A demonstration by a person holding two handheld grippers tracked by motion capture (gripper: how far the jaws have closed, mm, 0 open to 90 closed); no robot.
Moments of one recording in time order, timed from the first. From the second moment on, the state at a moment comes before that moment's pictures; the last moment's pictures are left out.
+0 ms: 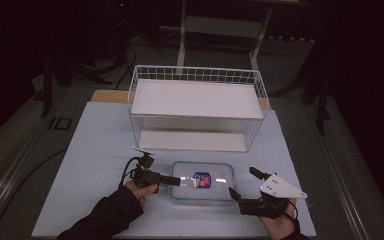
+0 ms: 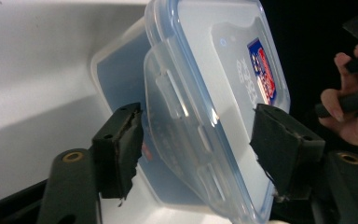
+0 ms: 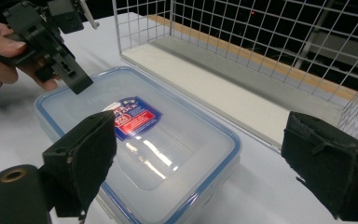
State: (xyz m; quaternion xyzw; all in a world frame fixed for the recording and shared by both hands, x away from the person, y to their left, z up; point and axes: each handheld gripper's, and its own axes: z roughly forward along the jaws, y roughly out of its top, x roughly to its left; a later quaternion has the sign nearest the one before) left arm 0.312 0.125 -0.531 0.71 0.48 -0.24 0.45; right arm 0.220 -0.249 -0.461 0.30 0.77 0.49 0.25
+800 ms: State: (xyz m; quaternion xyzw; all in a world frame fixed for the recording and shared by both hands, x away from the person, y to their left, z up) left arm 0.287 0.124 -0.513 0.76 0.40 -0.20 0.48; right arm 0.262 -0.276 -0.490 0.43 0.77 0.47 0.00
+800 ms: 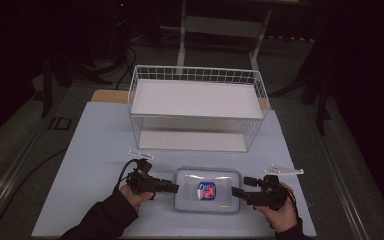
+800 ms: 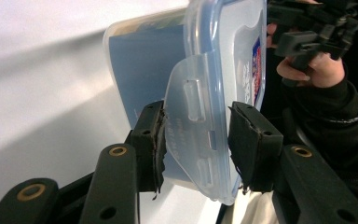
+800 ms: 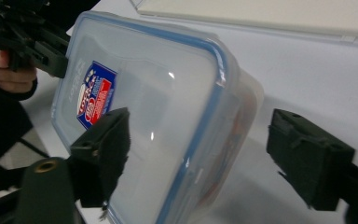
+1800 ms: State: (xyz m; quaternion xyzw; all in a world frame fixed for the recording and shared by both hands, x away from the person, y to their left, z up) left arm 0.276 0.132 -0.499 0.76 0.40 -0.14 0.49; right arm 0.272 -0.274 -0.485 0.42 0.77 0.47 -0.08
